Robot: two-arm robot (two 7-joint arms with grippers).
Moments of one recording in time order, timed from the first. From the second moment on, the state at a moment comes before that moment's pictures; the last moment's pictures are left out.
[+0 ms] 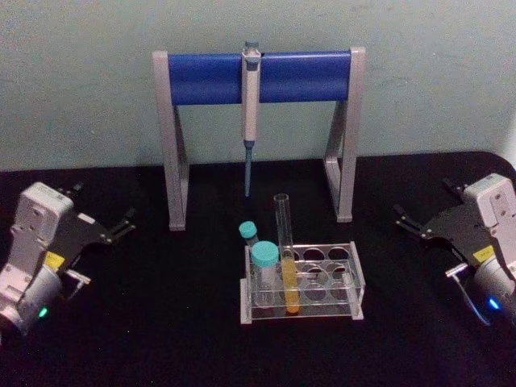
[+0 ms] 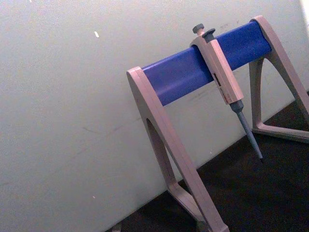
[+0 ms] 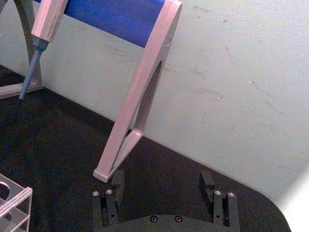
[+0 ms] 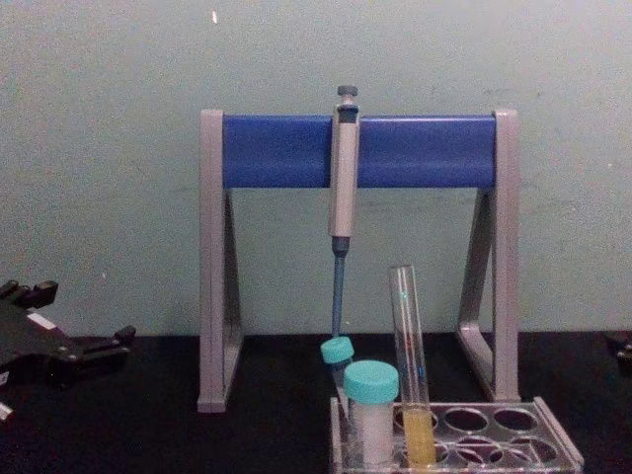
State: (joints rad) left arm -0.20 0.60 0.45 -1.41 -0.25 -0.12 0.03; right arm 0.20 0.60 -0.45 -1.41 0.25 -0.12 -0.03
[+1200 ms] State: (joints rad) left arm -0.20 0.60 0.45 -1.41 -0.25 -0.12 0.03; right arm 0.03 0.62 -0.35 -1.61 0.43 -0.08 0.13
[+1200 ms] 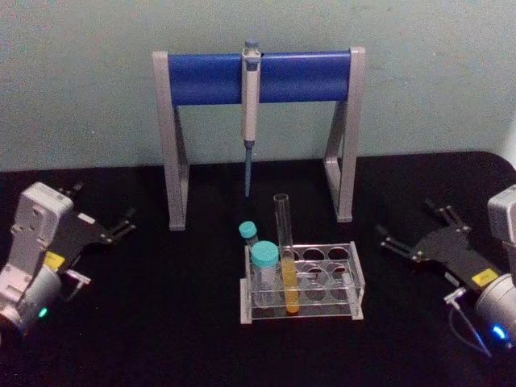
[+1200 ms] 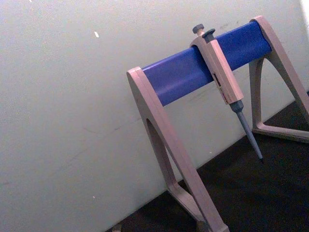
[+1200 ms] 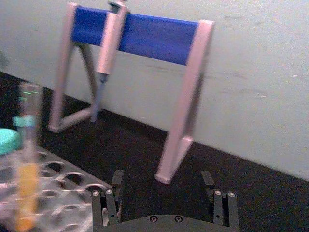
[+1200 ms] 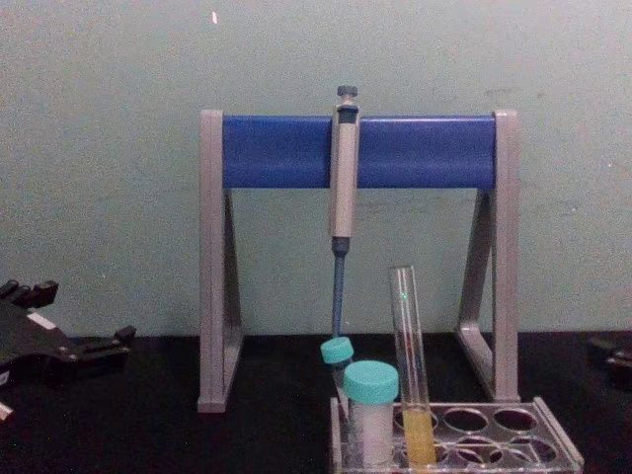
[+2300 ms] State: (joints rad) left arm -0.20 0.60 0.45 -1.41 -0.25 -0.12 0.03; right arm 0.12 0.53 -0.41 -1.64 0.50 0.04 0.45
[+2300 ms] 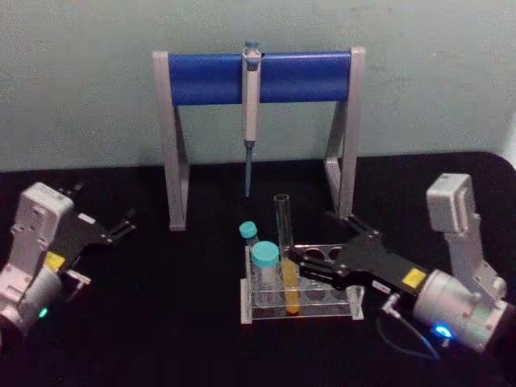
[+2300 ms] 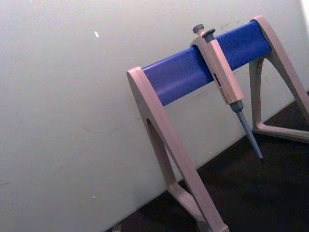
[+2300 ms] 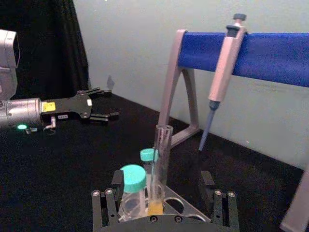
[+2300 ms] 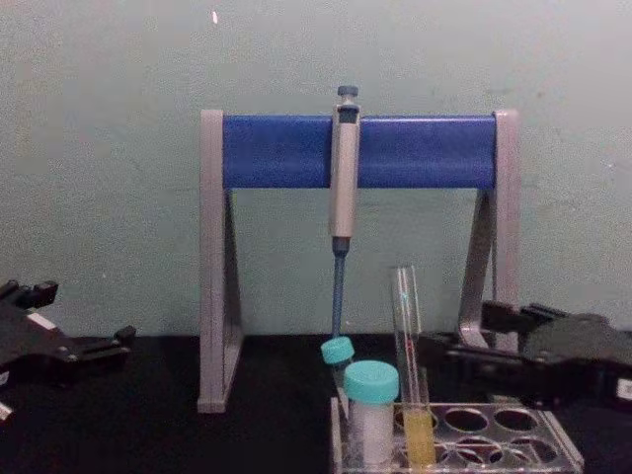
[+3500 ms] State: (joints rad) left arm -0.20 0.60 0.45 -1.41 -0.25 -0.12 0.03; right arm 0.27 0.41 -0.48 -1.45 0.46 0.07 0.49
